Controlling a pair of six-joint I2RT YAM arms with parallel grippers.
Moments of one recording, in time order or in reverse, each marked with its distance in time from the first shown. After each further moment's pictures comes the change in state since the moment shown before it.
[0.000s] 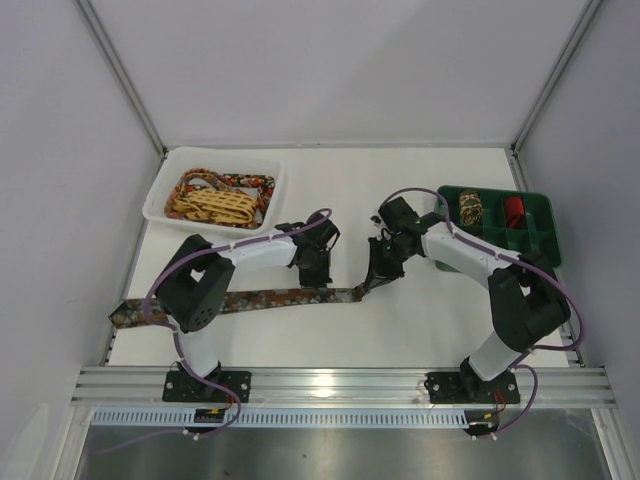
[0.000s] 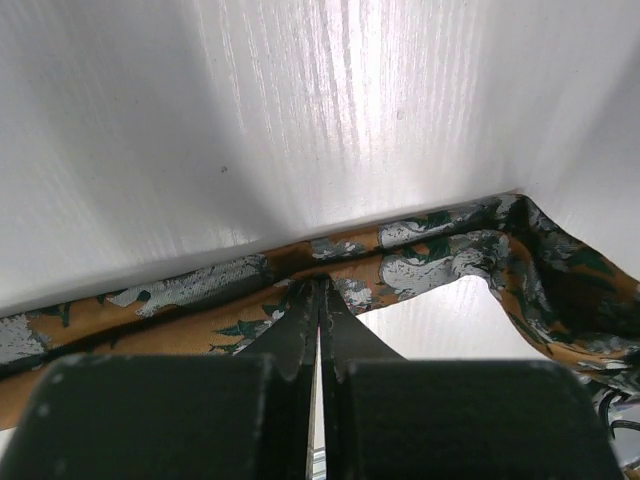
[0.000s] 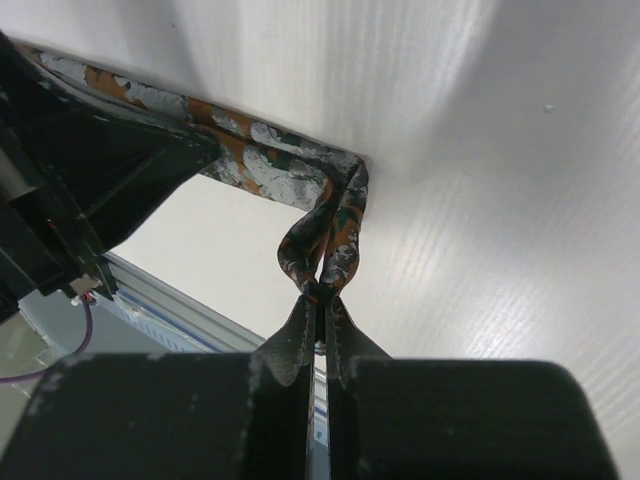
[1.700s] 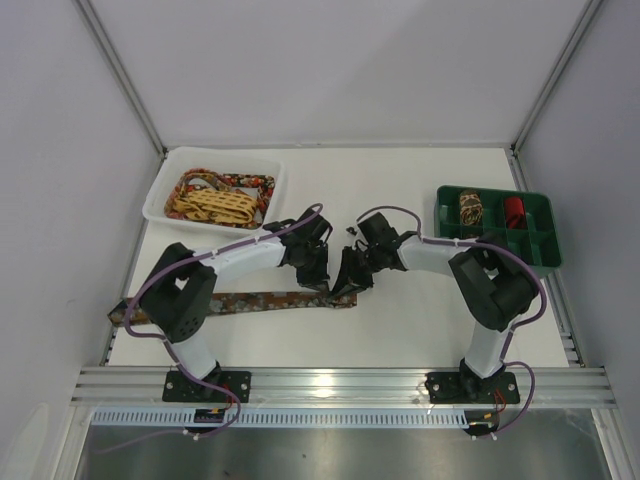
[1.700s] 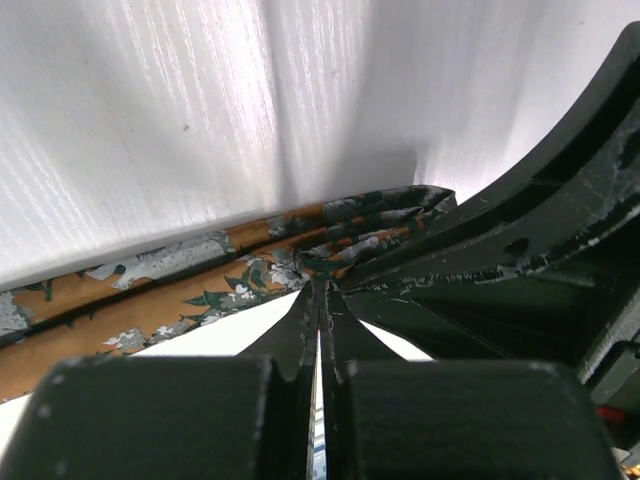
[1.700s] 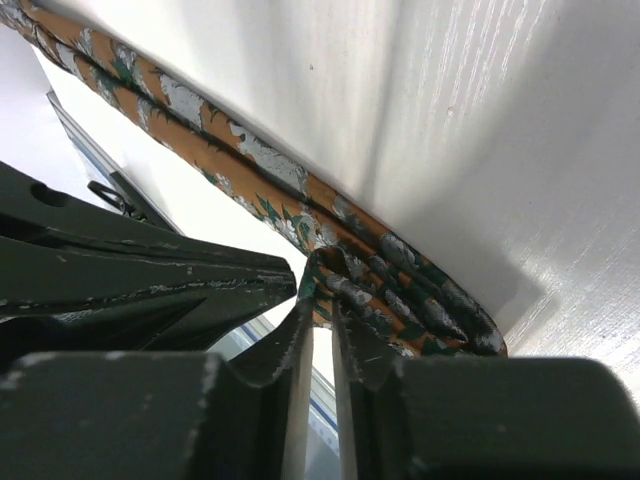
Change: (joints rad) left arm 0.024 -0.100 -0.039 0.014 0.078 -0.001; right arm 0.093 0.199 -0.083 0.459 -0.249 0.212
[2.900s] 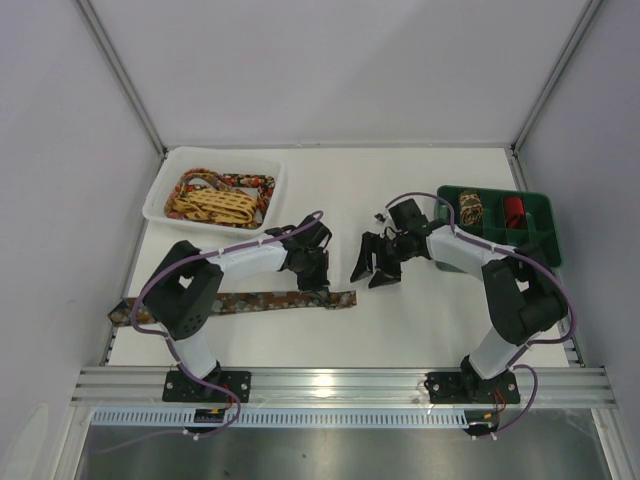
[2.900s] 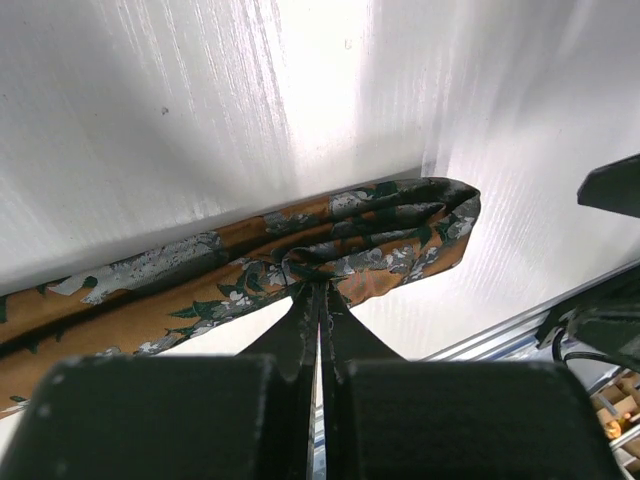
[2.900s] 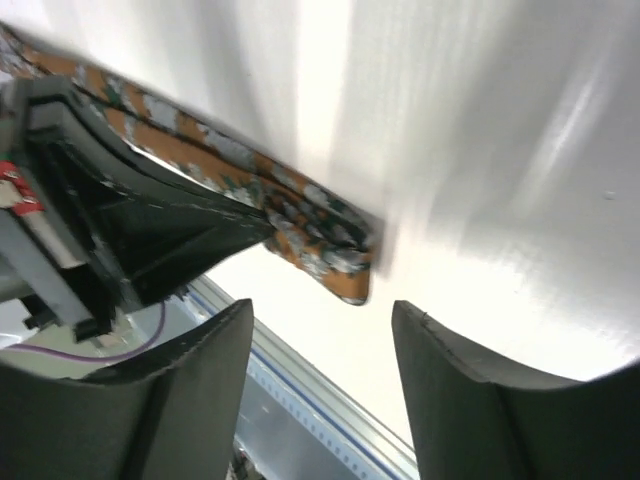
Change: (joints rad) left arm -0.005 0.023 -0.055 0.056 0.066 -0.020; right arm -0.160 -0.156 0.008 -0.236 0.043 -0.156
